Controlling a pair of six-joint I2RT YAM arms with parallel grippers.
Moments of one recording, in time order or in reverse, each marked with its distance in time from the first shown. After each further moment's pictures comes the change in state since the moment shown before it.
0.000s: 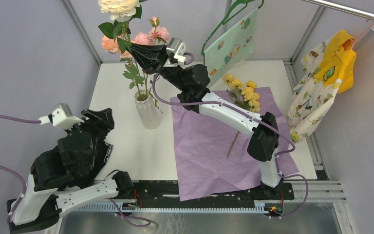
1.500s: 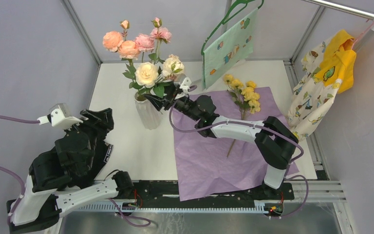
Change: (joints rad) left arm 0.000 -0.011 0.006 0.004 0.025 0.001; right arm 0.000 -0.169 -0.713 0.161 0.084 0.099
